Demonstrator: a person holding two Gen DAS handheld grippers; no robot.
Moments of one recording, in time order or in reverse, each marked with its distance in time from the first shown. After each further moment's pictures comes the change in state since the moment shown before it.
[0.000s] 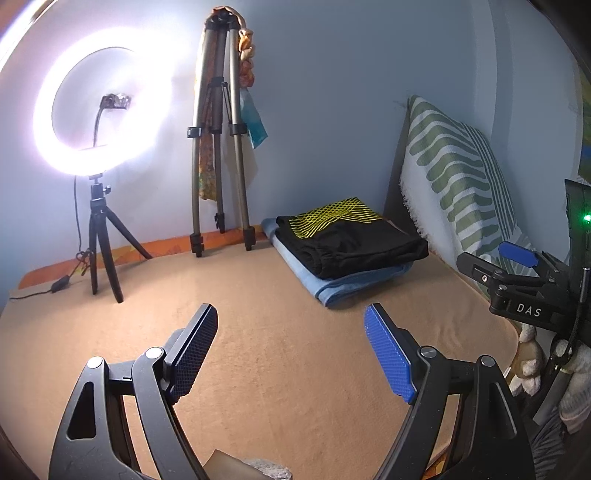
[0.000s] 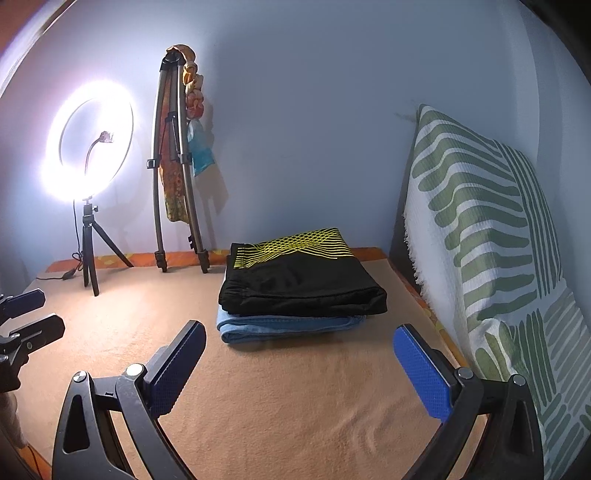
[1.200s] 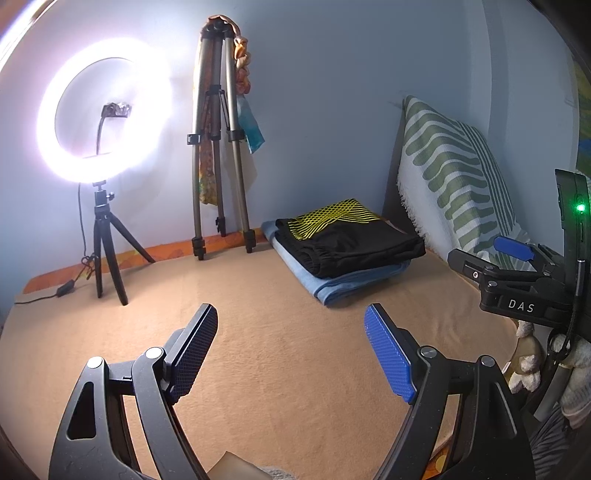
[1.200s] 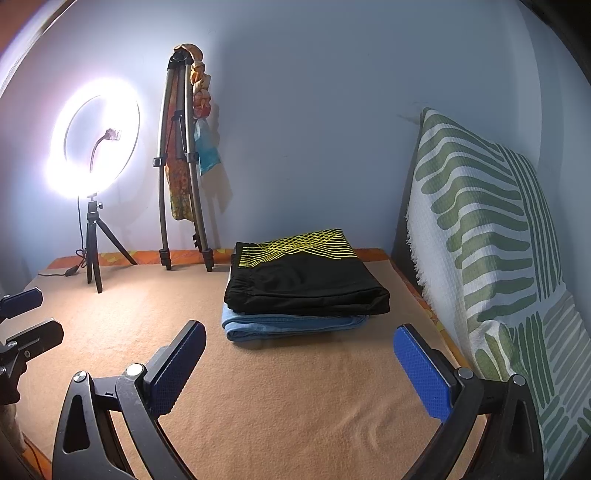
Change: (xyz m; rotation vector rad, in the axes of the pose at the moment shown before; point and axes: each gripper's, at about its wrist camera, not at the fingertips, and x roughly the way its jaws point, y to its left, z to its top) left arm -0.009 -0.003 0.000 0.014 -0.010 0.008; right arm -0.006 0.006 -0.002 -0.015 -0.002 0.002
